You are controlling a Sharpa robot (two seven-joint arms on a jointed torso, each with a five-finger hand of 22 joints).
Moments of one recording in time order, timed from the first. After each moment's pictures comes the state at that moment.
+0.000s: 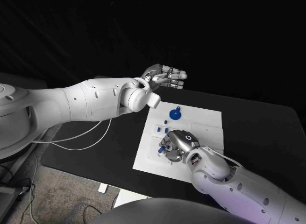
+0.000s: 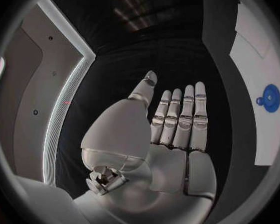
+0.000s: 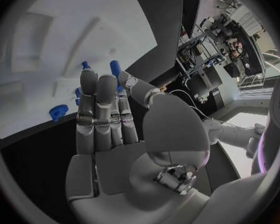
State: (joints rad) left arm 1.27 -0.70 -0.11 1.25 -0.06 -0.20 0.37; left_hand 1.34 0.03 0.01 -0.16 0.12 0.99 0.16 0.07 0.06 1.01 0.16 0.07 0.06 1.05 0.16 0.06 0.06 0.09 0.97 0.14 0.18 0.08; right arm 0.79 -0.38 0.08 1.39 -1.85 -0.33 -0.25; right_hand 1.24 -0.10 0.67 -0.26 0.06 1.26 0.08 0.06 0.07 1.35 0.04 0.05 0.06 1.44 -0.06 0.79 0.59 0.10 1.46 -0.09 0.19 1.30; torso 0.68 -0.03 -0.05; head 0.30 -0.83
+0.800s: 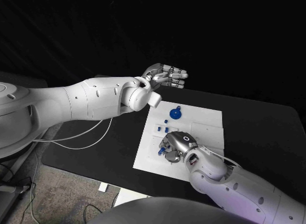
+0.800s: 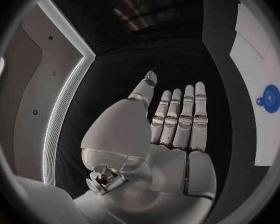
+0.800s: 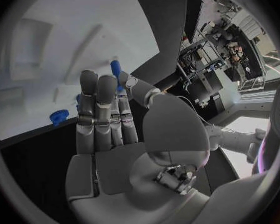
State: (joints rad) left arm 1.27 -0.70 -0.11 1.24 -0.06 -0.19 0.37; left_hand 1.34 0.03 0.01 -0.16 0.12 0.99 0.16 0.07 0.06 1.01 0.16 0.07 0.06 1.05 0.16 0.06 0.06 0.09 0.97 0.14 0.18 0.08; right arm 0.79 -0.36 0.06 1.36 -1.87 -0.31 -0.26; right_hand 1.23 -0.10 0.67 -0.27 0.07 1.26 0.08 0.06 0.07 1.35 0.03 0.06 0.06 1.45 -0.06 0.79 0.58 0.10 1.46 -0.09 0.18 1.30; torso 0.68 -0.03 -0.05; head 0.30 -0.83
